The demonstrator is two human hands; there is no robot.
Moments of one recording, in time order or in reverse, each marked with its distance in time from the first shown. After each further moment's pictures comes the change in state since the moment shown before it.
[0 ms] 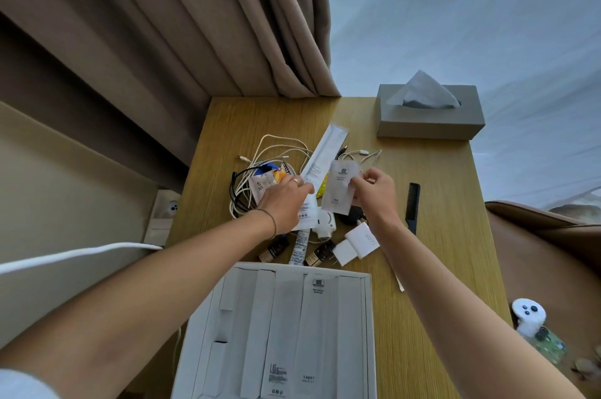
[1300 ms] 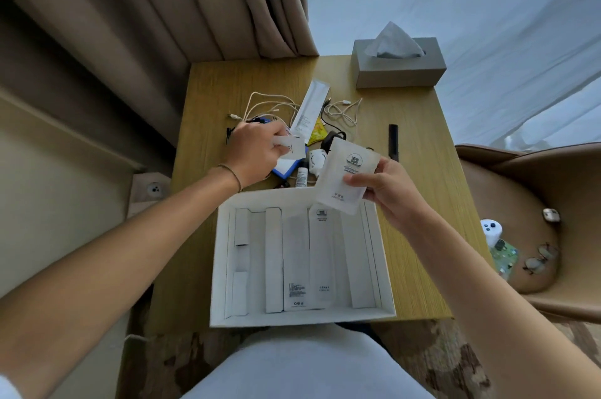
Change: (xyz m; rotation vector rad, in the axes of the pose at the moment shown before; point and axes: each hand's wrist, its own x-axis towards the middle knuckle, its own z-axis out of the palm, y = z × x) left_hand -0.103 -0.025 -0.034 -0.324 0.407 0.101; right_hand -0.165 0.005 -0.029 0.233 -0.240 0.081
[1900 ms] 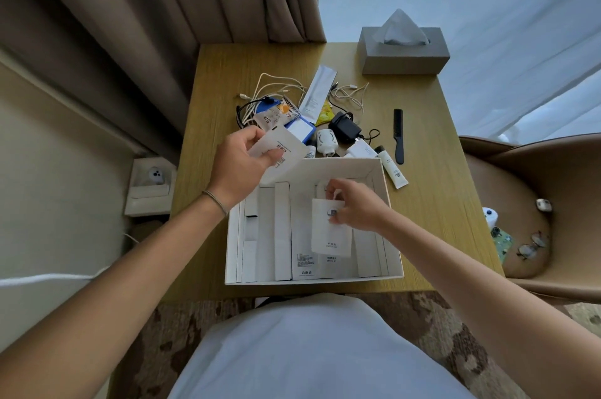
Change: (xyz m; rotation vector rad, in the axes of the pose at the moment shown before) left_hand -0.105 0.008 -0.019 -0.581 0.111 -0.331; right_hand -0.016 0.076 0.039 -1.135 -0.173 -0.052
